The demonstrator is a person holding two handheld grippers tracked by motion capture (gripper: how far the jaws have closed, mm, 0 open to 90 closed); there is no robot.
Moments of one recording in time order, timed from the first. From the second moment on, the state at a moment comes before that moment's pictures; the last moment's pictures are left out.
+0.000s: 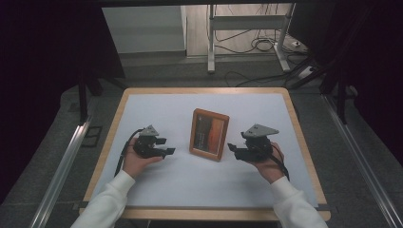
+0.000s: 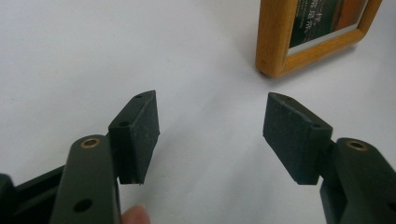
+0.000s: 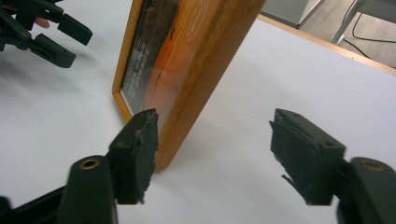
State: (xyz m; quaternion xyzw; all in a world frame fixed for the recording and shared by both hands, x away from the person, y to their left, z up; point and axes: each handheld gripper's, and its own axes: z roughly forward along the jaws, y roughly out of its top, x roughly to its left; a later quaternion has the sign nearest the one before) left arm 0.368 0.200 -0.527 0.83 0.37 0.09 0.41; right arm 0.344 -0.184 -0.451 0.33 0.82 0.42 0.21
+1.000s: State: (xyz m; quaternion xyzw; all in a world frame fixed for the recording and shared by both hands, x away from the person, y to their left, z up) left arm 0.341 0.200 -0.525 0.83 0.37 0.10 0.41; right arm 0.331 -0.150 -0.499 0.26 0.87 0.39 0.14
